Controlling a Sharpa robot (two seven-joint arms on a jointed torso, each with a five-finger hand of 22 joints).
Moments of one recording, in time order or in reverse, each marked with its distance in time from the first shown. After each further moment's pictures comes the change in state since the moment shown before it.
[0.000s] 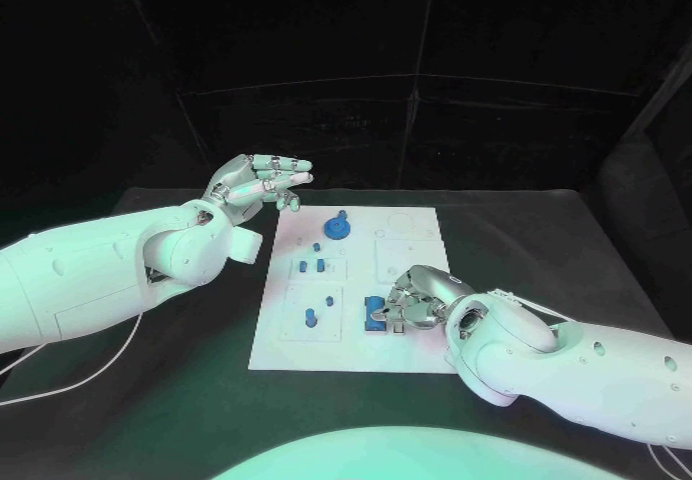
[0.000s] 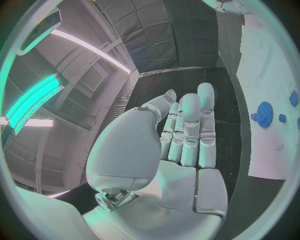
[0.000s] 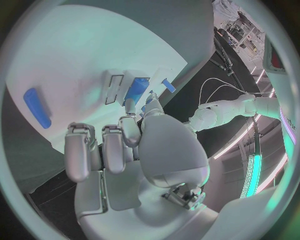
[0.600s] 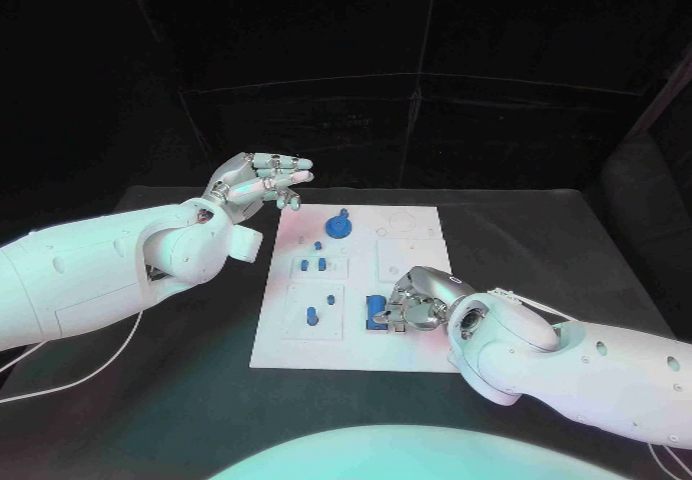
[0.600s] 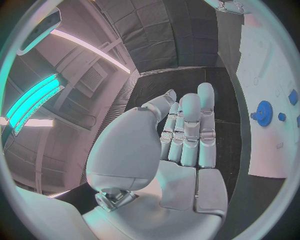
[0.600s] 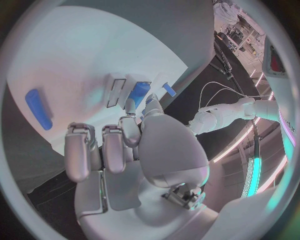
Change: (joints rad) left arm 0.000 -0.006 0.000 0.002 0.000 0.001 -0.001; left_hand 0.000 0.000 0.000 0.000 0.000 0.000 0.000 0.000 -0.001 0.000 0.000 0.004 0.000 0.000 0.000 0.000 -0.001 0.000 0.000 0.000 0.000 -0.001; right arm 0.000 -0.002 0.000 -0.004 -0.005 0.040 0.008; right_hand 0.010 -0.002 -0.010 -0.010 0.000 0.000 0.000 0.000 0.001 0.000 0.000 0.003 0.002 0.000 0.000 0.000 0.000 0.000 0.000 0.000 0.000 0.000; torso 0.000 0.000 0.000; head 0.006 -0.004
